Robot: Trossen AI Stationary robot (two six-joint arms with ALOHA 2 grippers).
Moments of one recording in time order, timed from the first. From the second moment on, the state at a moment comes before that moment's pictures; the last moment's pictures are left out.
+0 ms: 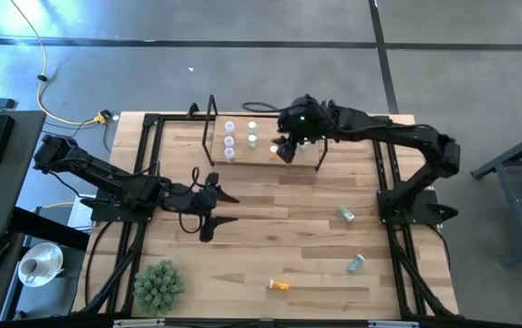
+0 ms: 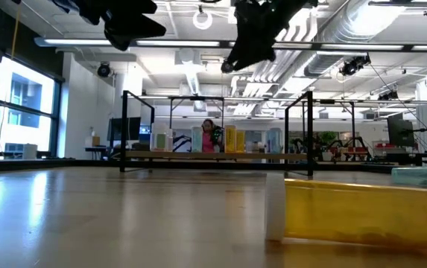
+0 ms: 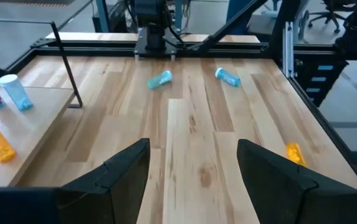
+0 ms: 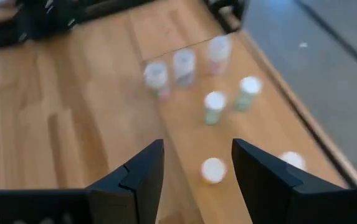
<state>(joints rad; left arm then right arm) -0.19 1.13 0.64 0.12 -0.27 -0.12 -0.32 1.58 1.45 -0.60 0.02 0.07</state>
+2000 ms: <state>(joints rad) -0.18 1.13 0.64 0.13 -0.27 -0.10 -0.37 1.86 1.41 -0.55 0.01 -0.21</state>
